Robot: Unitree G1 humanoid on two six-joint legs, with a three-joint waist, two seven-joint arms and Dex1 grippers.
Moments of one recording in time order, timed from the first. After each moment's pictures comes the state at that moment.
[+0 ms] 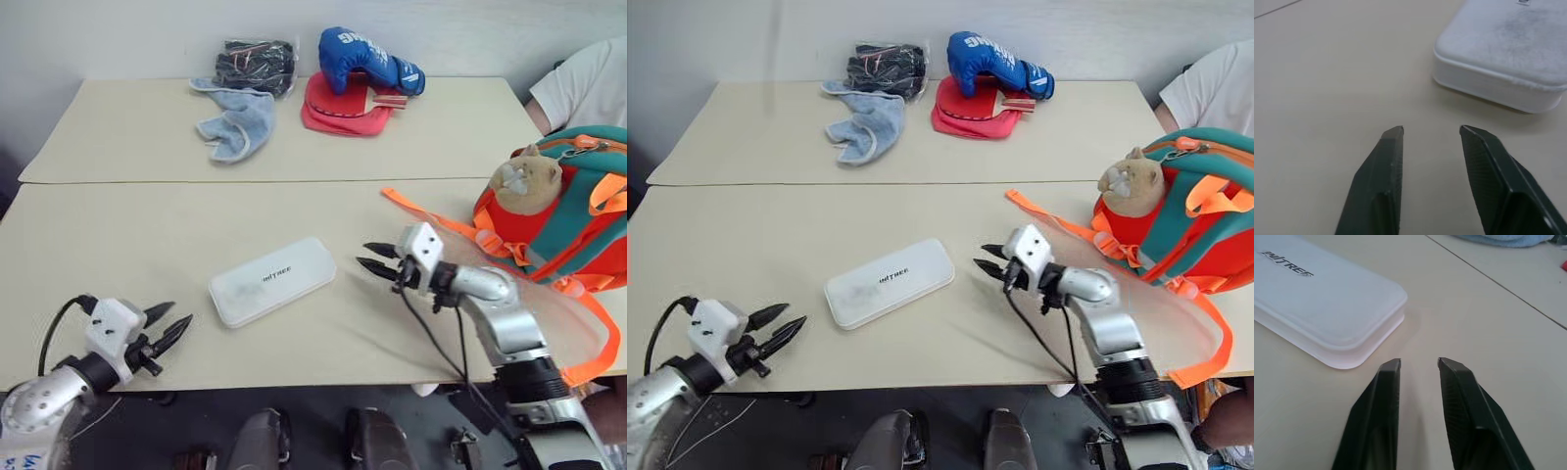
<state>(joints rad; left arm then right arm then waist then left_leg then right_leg) 0.37 0.53 0.43 -0.45 -0.33 0.31 -0.58 -0.43 -0.42 0.12 0.08 0.12 0.14 0.75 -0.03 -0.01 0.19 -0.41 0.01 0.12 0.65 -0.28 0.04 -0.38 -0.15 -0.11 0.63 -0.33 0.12</state>
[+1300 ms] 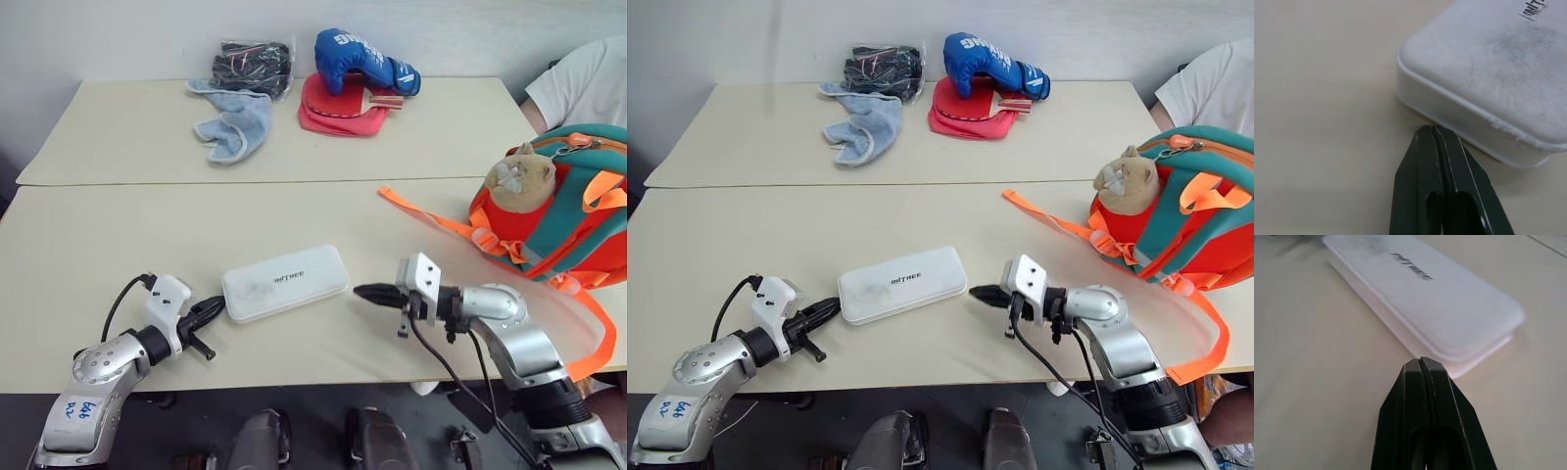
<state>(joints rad) 0.13 0.56 0.21 -0.37 -0.35 0.48 -0.56 -0.34 -0.56 0.13 -0.04 0.21 0.17 0.96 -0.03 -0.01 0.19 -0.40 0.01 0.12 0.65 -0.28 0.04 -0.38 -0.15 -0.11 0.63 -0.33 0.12</state>
